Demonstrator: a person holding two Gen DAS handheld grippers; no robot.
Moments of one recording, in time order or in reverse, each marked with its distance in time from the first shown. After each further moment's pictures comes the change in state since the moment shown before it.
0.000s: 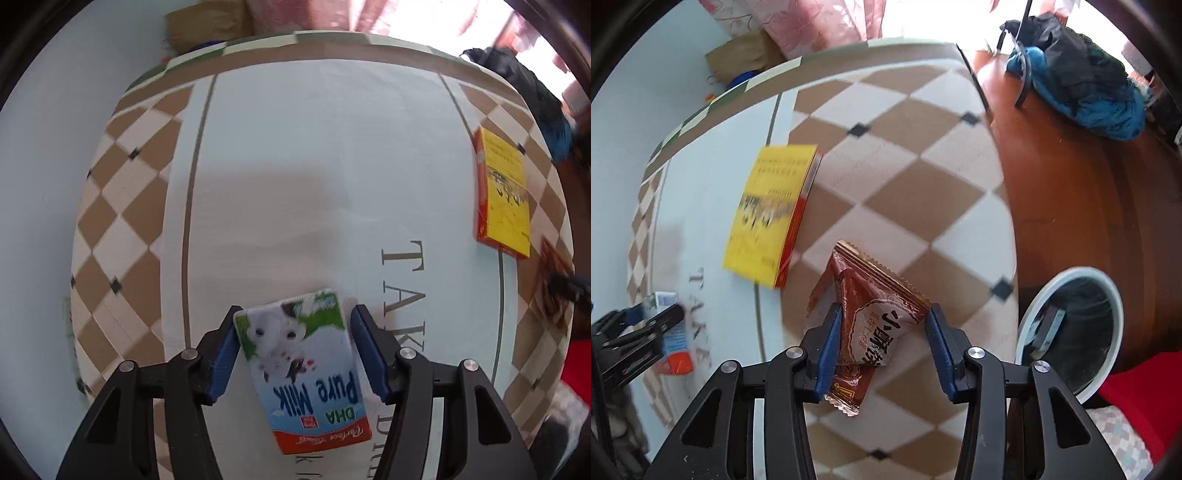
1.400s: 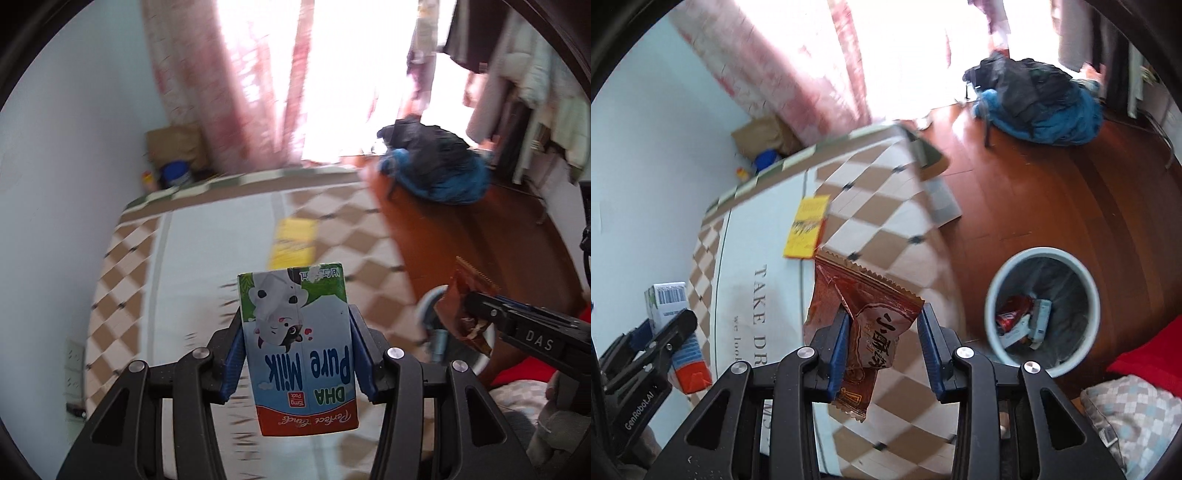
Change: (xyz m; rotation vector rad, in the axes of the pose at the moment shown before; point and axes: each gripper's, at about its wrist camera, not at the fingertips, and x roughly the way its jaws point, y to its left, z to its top) left arm -0.200 -0.155 -0.107 0.161 -0.432 -0.118; right arm -0.156 -0.067 -0.123 0.129 -0.310 0.109
